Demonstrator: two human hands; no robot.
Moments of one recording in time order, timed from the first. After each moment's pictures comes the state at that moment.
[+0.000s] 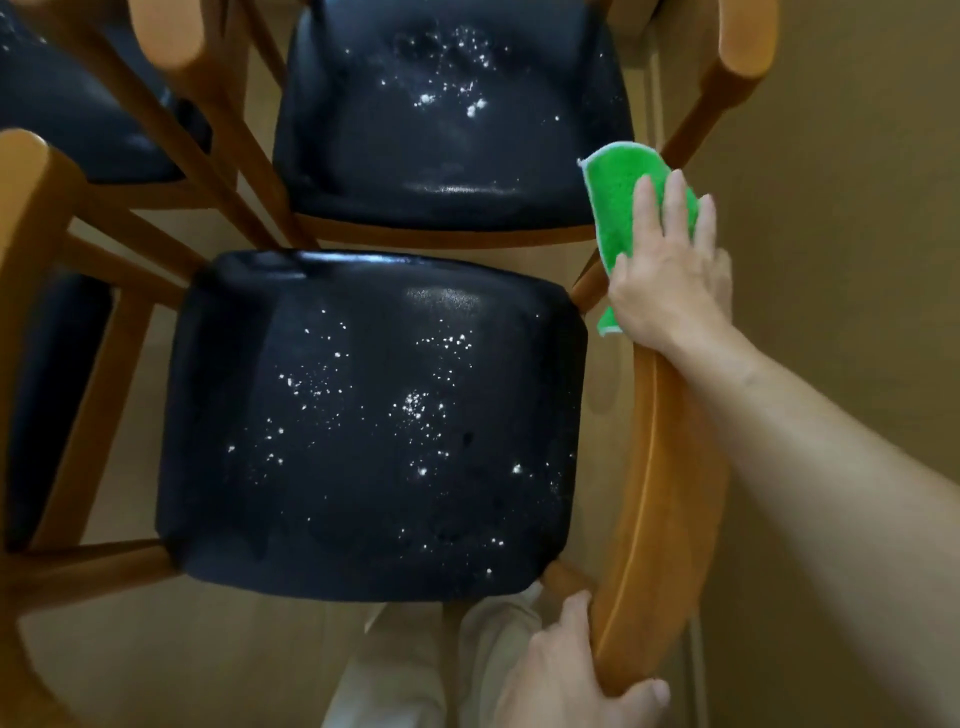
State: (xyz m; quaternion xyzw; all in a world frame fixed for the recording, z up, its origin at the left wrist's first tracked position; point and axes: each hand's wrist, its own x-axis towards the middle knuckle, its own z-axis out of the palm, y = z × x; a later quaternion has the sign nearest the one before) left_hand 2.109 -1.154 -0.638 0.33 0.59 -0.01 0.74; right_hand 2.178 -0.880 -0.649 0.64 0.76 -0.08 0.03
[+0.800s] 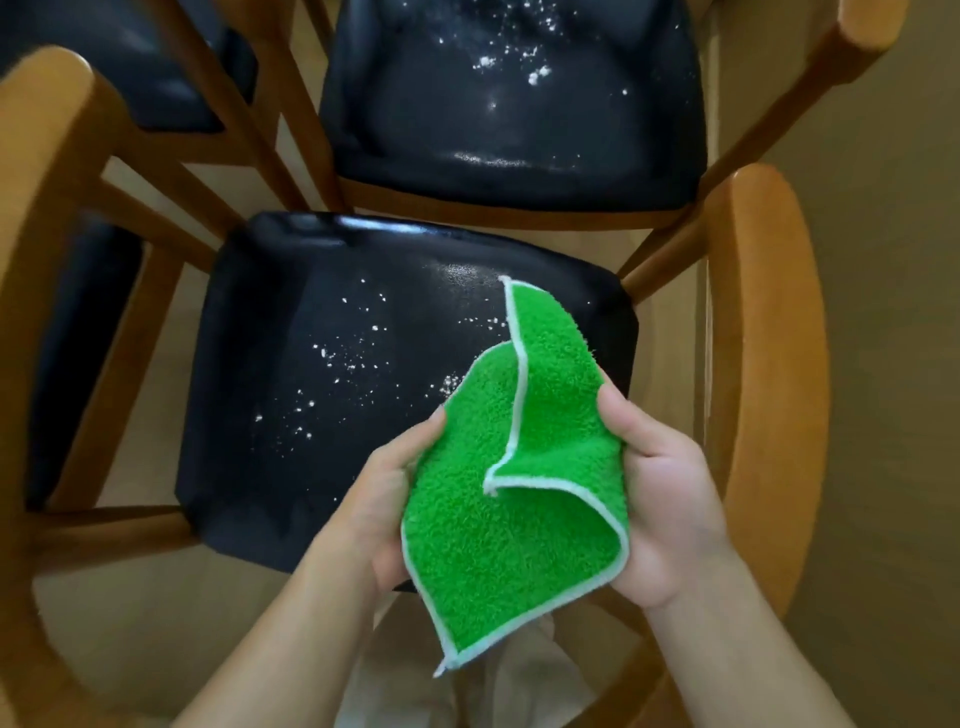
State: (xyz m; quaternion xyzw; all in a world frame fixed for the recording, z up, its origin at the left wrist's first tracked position) left_hand 1.955 -1.110 -0.692 -0.13 0.43 0.40 0.80; right_hand 2.115 -1.044 -0.616 0.37 0.02 -0.90 -0.24
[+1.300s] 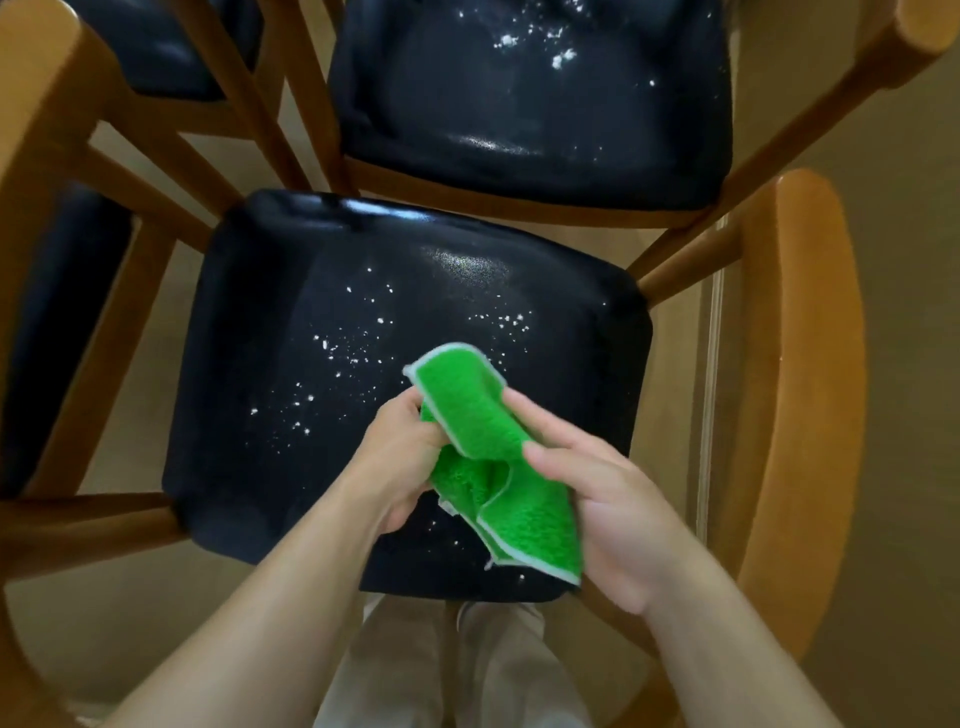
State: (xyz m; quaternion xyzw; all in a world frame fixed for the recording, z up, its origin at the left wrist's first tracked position) left_hand 1.939 -1.080 -0.719 0.07 0.61 0.38 0.69; right_hand 2.107 -1.047 -0.657 0.44 0.25 -0.85 -0.13
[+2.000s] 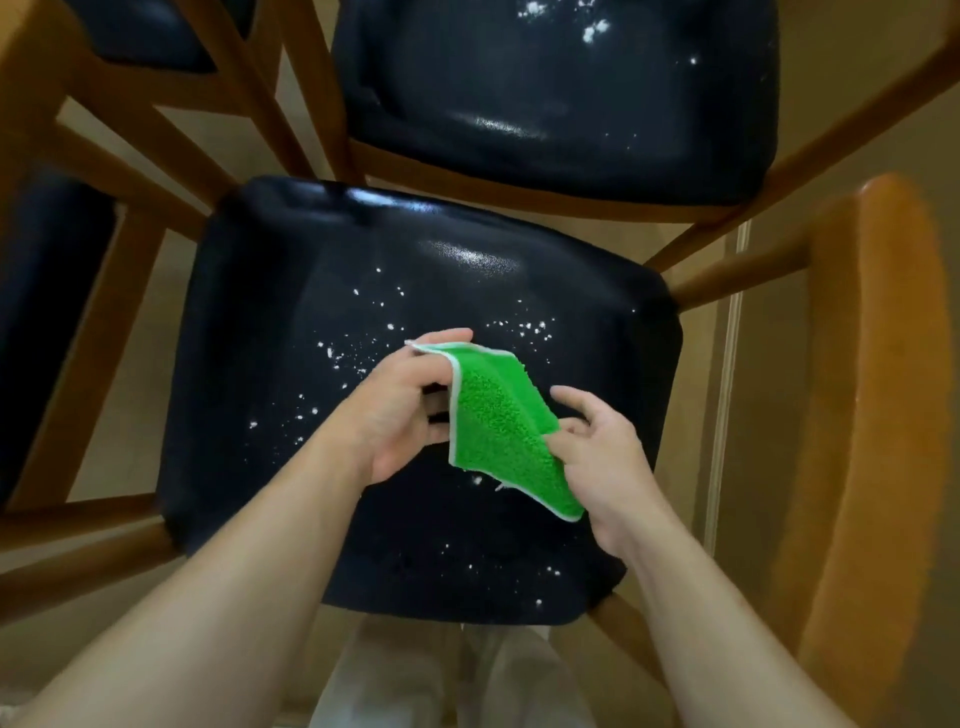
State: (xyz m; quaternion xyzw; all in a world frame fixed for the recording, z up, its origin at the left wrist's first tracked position) left_hand 1.896 -1.034 -0.735 0.04 0.54 0.41 0.74; right_hand 2.082 -1.012 -0.720 0.67 0.38 -0.63 -0.06
